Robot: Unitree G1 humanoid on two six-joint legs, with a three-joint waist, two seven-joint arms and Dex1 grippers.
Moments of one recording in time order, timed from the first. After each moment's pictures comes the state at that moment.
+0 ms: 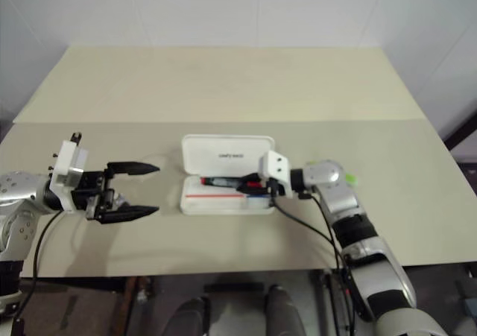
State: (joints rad) left arm -0.31 0.84 0.23 -0.08 -0.60 0.34 -1.30; right arm -0.75 -0.40 0.26 0.53 0.15 -0.15 1.26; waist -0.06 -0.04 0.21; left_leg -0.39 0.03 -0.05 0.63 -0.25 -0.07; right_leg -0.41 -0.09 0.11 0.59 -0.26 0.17
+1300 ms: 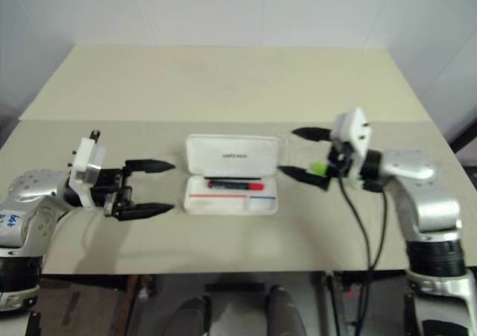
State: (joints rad) left arm -0.38 0.77 0.15 -0.10 -0.60 0.37 -1.27; right arm -0.50 -0.75 -0.14 -0.06 0.46 0.34 1.11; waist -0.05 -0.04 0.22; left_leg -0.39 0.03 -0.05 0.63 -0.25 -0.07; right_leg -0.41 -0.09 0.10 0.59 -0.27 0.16
